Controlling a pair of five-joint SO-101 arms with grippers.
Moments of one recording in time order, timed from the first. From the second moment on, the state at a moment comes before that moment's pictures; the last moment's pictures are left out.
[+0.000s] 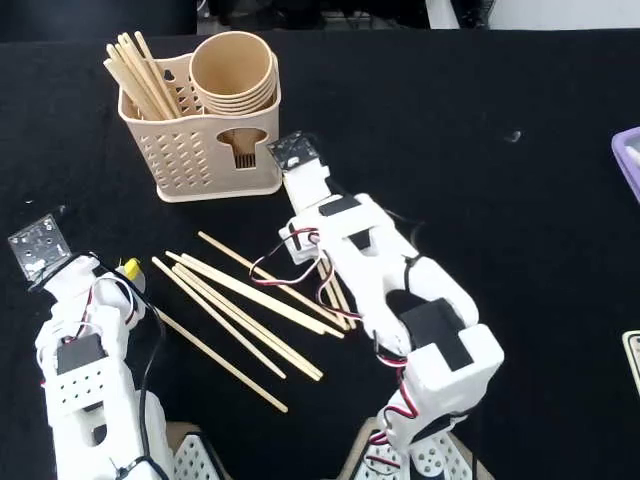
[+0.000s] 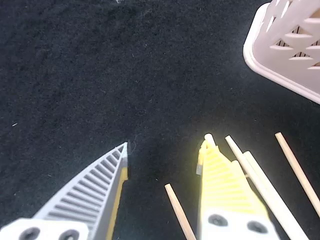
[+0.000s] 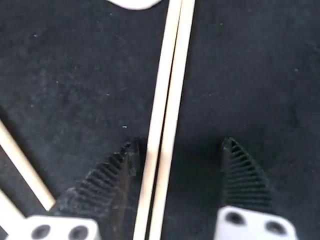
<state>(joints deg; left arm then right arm) -28.5 -65.5 84.2 33.8 8.9 -22.2 12.3 29.0 38.6 5.5</state>
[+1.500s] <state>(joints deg) -28.5 -65.5 84.2 33.8 8.9 -12.9 -50.3 48.7 37.8 5.6</state>
